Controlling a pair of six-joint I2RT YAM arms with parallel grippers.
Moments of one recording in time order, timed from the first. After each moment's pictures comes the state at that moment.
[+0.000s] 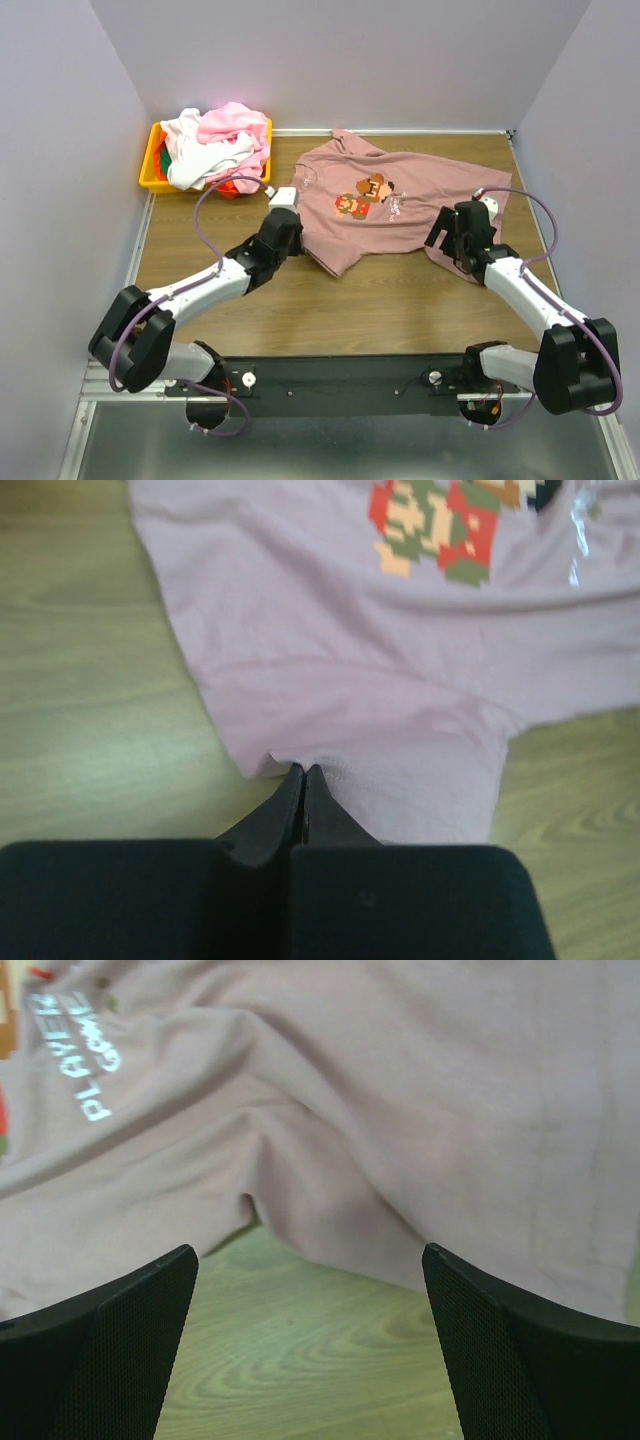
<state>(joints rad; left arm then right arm) -0.70 1.33 0.72 0.04 -0.31 -0.46 0.19 1.19 0.67 -0.23 0.25 0.51</state>
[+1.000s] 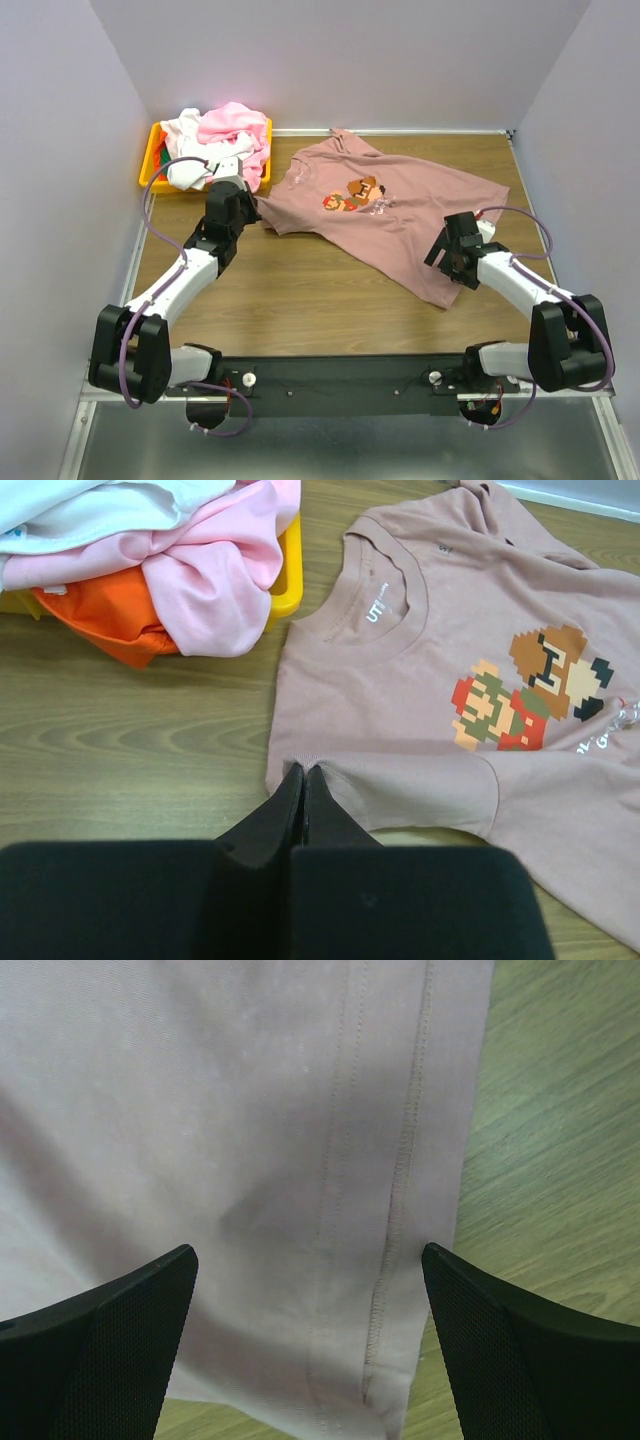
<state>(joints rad) -0.27 1.26 0.76 0.15 -0.14 -0.33 0.19 1.29 0.65 -0.44 0.30 0.68</state>
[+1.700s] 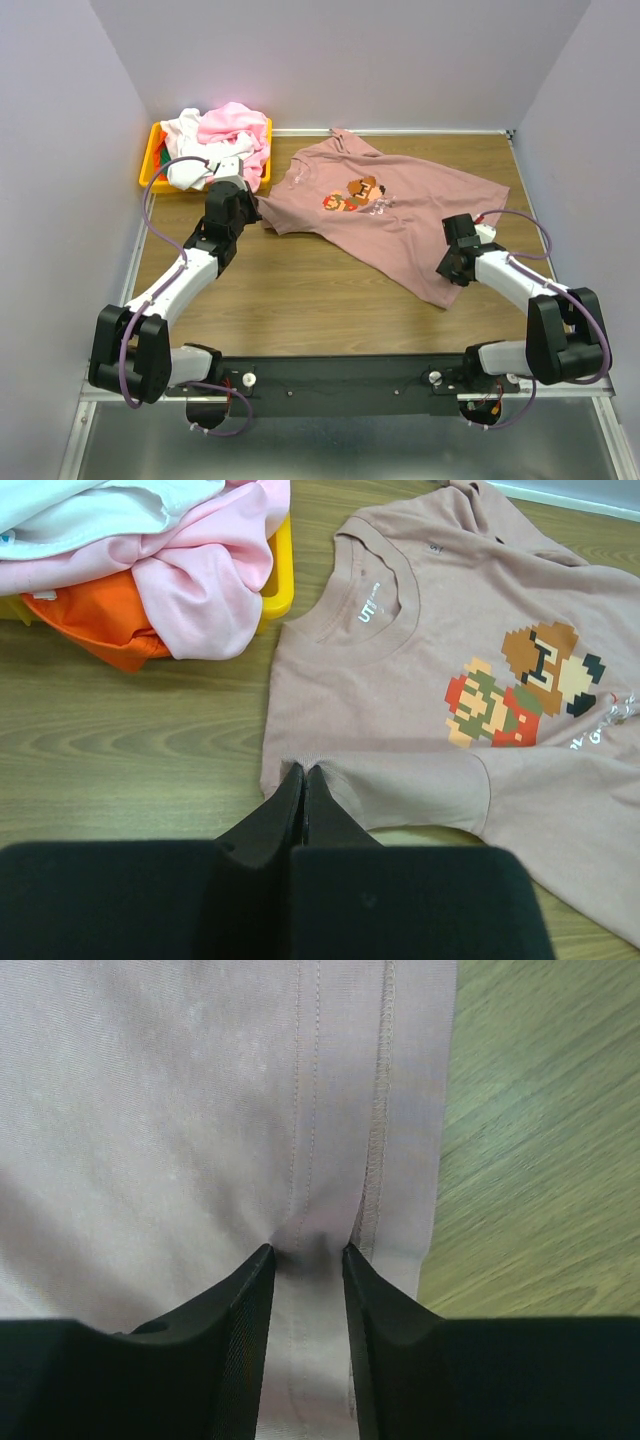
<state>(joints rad) -0.27 1.26 0.76 0.16 -0.12 -0.32 0.19 1.34 0.64 -0.44 0.34 0.72</state>
